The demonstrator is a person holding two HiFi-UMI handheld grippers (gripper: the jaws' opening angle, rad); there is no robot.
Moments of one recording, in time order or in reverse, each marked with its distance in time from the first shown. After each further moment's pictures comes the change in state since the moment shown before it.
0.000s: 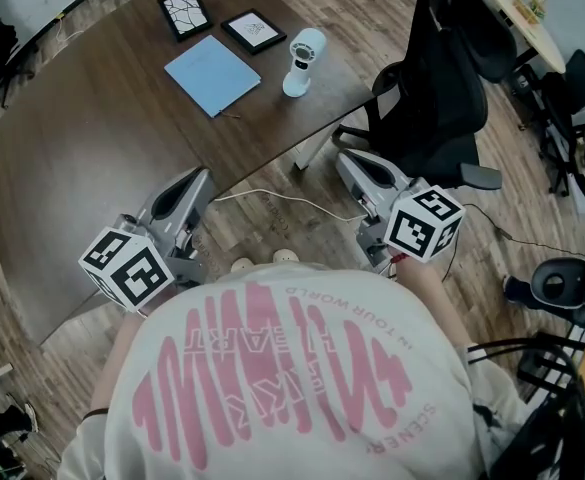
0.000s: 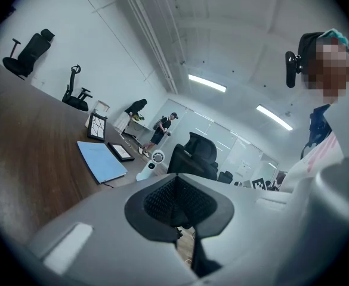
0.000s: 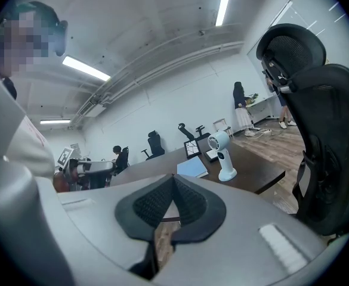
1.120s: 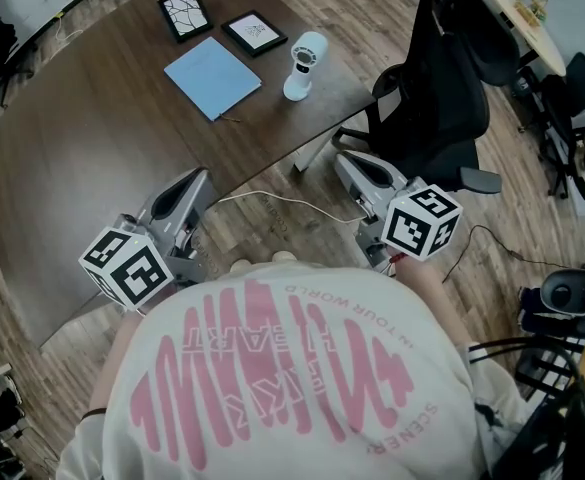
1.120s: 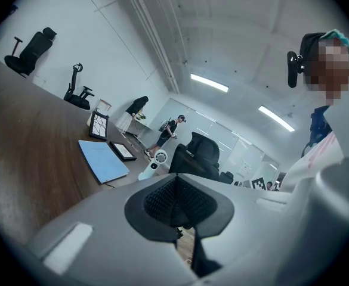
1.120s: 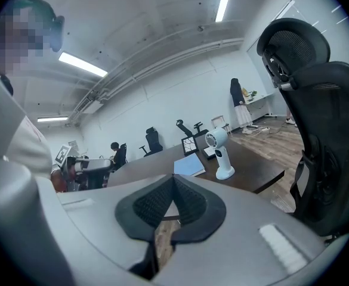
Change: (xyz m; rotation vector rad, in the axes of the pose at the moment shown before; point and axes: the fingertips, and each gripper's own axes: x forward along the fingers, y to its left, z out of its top) left arm 0.002 0.007 -0.001 -0.012 0.002 0.009; right arm 0.007 -0.006 -0.004 -0.003 0.037 -0.017
